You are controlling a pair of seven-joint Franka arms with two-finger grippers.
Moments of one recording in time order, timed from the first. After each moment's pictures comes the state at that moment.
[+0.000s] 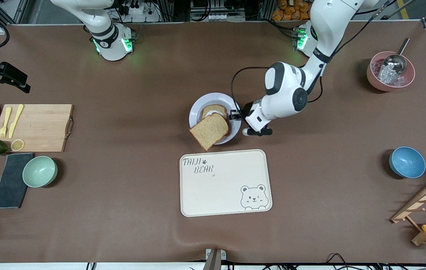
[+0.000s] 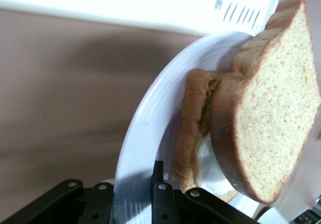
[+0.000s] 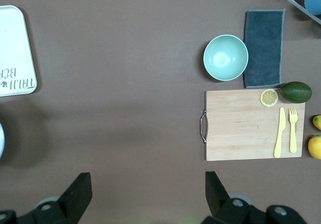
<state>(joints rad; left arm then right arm) -0.30 0.43 -0.33 -2.03 -0.80 2.49 -0.10 -0.04 -0.02 0.05 -1.49 -0.02 1.45 0.04</state>
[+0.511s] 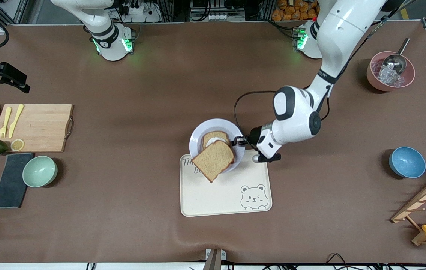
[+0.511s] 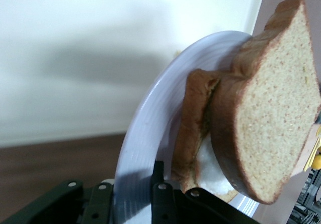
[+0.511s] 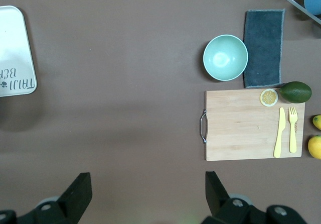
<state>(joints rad) -0.25 0.64 -0.31 -1.75 -0.80 2.49 -0.08 -0.05 -0.02 0.05 -1.49 -0.02 1.45 0.04</state>
